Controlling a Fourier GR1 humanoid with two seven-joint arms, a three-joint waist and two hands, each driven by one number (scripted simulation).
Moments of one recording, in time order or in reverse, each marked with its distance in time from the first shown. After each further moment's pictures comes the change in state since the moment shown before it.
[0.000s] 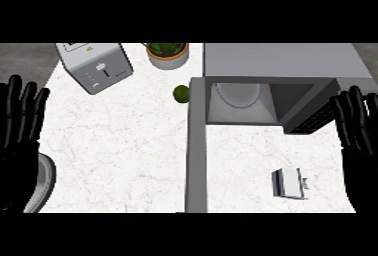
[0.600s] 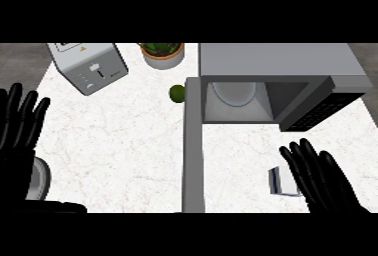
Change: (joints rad) left arm 0.046 0.006 0.062 -0.009 0.178 -0.068 0.105; right arm 0.228 0.027 0.286 -0.190 -0.113 0.149 0.053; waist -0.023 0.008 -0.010
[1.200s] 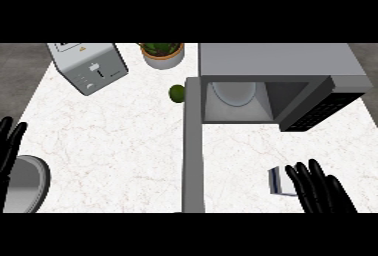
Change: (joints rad) left arm 0.165 0.013 0.110 -0.040 0.147 -0.131 -0.047; right arm 0.164 -0.001 0.069 -0.045 0.074 -0.025 -0.079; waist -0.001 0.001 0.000
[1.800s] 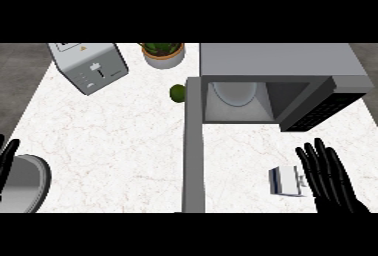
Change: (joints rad) left arm 0.104 -0.036 0.029 -0.039 0.020 -0.083 -0.044; right arm -0.050 -0.002 -0.166 0.190 -0.037 -0.029 -0.070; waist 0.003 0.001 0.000
